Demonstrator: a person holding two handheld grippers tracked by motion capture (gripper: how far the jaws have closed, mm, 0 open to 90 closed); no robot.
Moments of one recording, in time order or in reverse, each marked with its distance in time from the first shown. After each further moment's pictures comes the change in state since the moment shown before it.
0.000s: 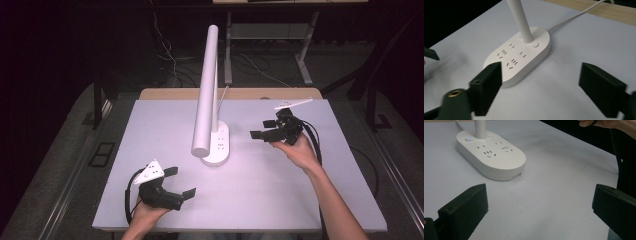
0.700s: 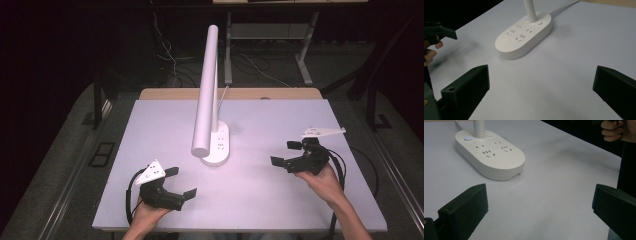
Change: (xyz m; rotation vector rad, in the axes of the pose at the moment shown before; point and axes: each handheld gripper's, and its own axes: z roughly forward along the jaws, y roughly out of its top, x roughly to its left) left arm -0.002 0.000 0.001 0.005 0.000 0.004; right arm 0.018 -0.074 -0.056 -0.069 -0.016 0.019
